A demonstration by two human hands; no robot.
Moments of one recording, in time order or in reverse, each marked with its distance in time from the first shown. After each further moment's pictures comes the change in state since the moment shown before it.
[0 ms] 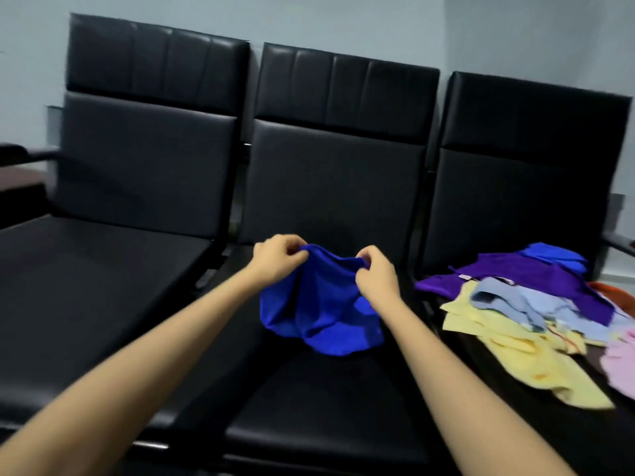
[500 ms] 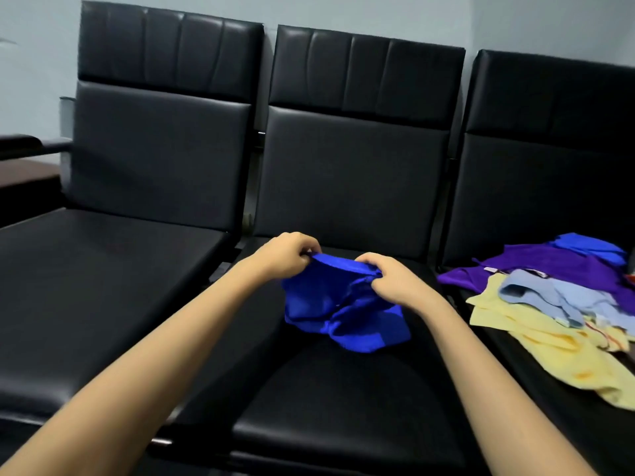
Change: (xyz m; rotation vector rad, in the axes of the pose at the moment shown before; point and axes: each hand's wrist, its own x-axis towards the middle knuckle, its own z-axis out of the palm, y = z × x) left_hand 0.002 -0.022 -0.015 0.258 -0.173 0.196; right_hand -0.003 -0.001 0.001 -0.223 -0.485 -0.148
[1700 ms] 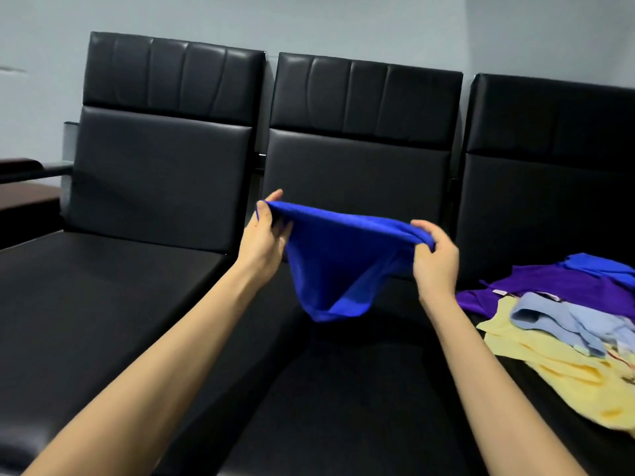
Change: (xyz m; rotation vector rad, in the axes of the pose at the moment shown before) left_hand 0.026 -0.004 -0.020 -1.660 0.580 -0.150; right_hand 0.027 0.004 -0.030 0.534 0.886 -0.011
